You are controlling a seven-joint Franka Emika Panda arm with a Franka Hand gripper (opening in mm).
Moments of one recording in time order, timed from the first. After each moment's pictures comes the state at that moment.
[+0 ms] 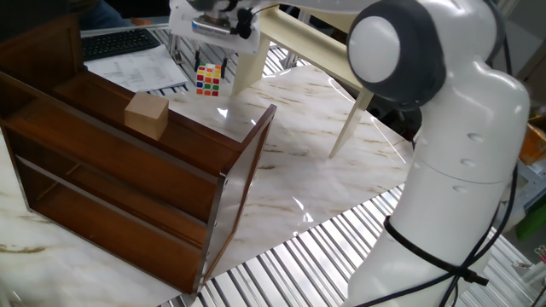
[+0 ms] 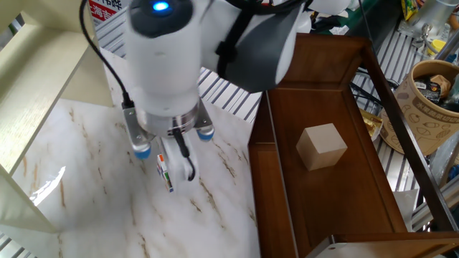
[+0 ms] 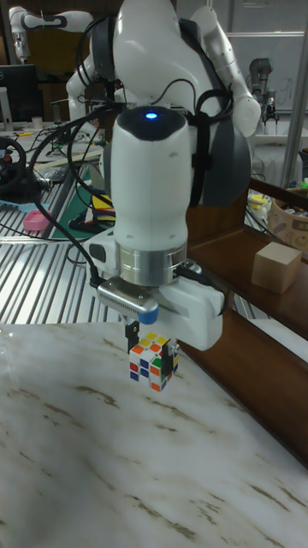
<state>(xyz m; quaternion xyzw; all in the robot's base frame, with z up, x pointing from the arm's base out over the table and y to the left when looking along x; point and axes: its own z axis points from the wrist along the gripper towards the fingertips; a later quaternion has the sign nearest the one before) 0.643 0.008 0.294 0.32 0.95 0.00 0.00</state>
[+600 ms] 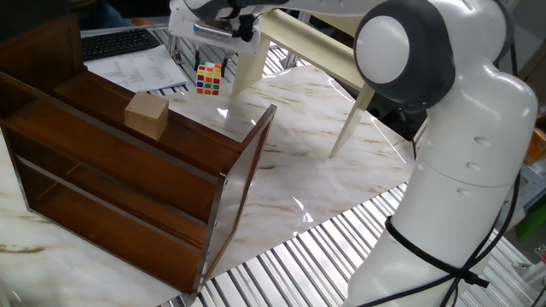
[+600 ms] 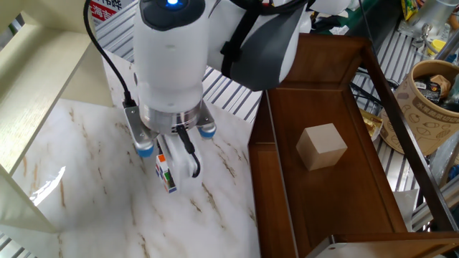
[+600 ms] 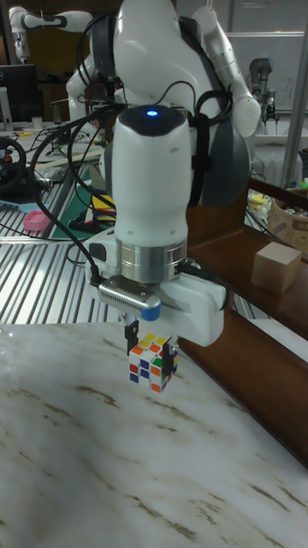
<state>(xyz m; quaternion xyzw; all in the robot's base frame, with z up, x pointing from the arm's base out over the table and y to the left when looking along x) 0.643 0.008 0.295 0.30 0.95 0.00 0.03</state>
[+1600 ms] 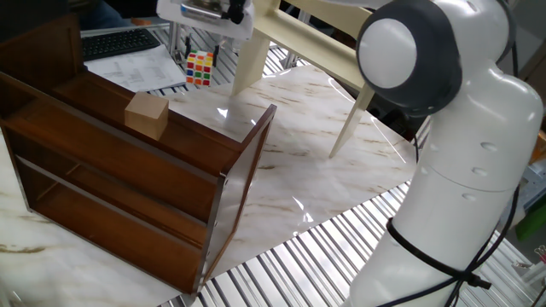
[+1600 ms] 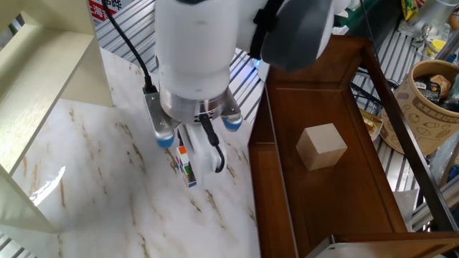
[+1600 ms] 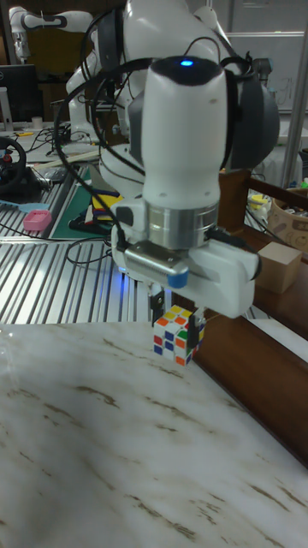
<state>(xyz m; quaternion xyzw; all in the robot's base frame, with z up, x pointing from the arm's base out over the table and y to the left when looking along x) 0.635 0.045 0.341 0.33 0.94 0.00 0.01</state>
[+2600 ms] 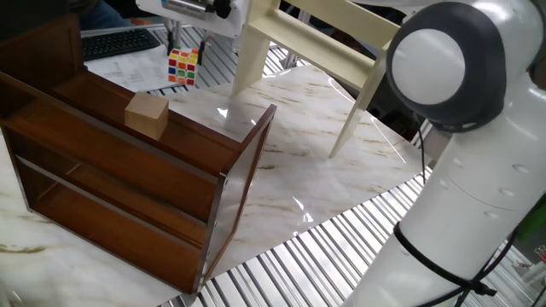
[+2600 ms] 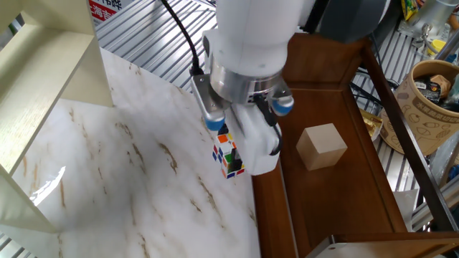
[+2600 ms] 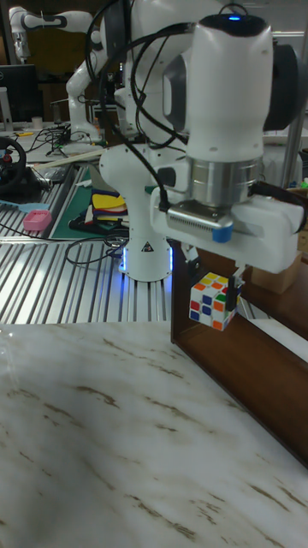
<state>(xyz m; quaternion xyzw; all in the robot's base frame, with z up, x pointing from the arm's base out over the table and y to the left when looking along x) 0.598 0.097 0.376 0.34 0.94 0.01 0.01</state>
